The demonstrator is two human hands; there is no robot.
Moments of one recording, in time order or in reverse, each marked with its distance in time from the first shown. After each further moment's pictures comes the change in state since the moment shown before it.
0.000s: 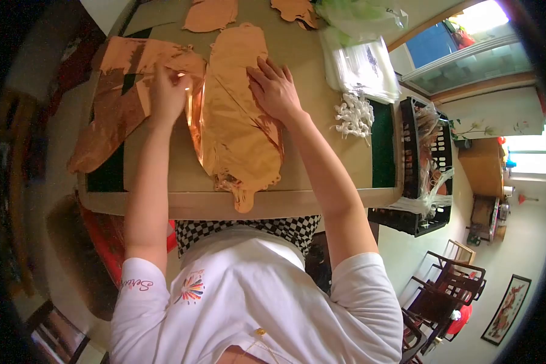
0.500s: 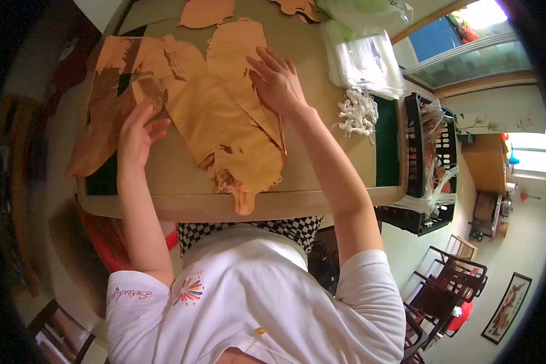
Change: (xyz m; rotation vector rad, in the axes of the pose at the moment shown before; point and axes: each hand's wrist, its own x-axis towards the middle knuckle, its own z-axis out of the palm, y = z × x) left_hand -0.041 -0.019 -0.074 -0.672 -0.156 -0.643; right_hand 0.008 -0.004 -0.015 0.087 0.065 0.017
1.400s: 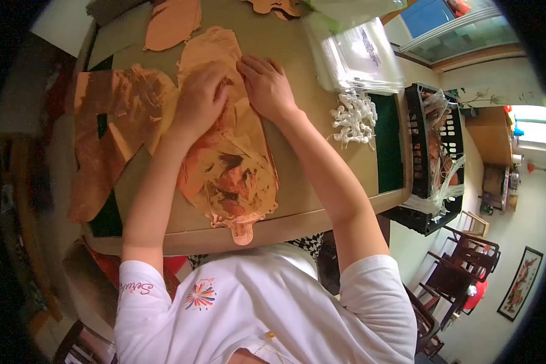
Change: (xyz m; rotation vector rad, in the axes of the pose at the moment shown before) left_hand 0.101 -0.036 0.152 1.070 -0.296 1.118; right_hand 0.015 0.033 0.014 -0.045 0.038 0.084
